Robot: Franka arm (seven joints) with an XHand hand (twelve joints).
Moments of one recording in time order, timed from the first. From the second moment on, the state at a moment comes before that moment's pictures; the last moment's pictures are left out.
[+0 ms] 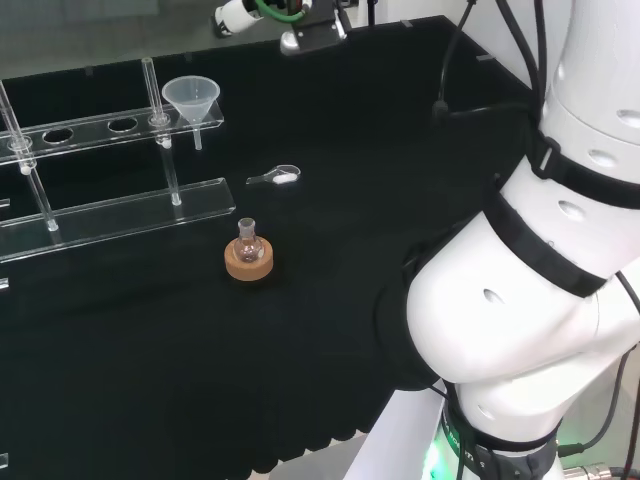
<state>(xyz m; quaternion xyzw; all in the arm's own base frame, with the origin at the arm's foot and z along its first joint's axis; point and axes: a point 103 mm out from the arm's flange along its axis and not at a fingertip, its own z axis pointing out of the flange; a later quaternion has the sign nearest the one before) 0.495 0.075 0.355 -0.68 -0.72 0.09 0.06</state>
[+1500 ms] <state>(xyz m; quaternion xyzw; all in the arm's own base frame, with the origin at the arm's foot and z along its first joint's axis) 0.542 0.163 0.294 -0.63 -0.74 0.22 0.14</state>
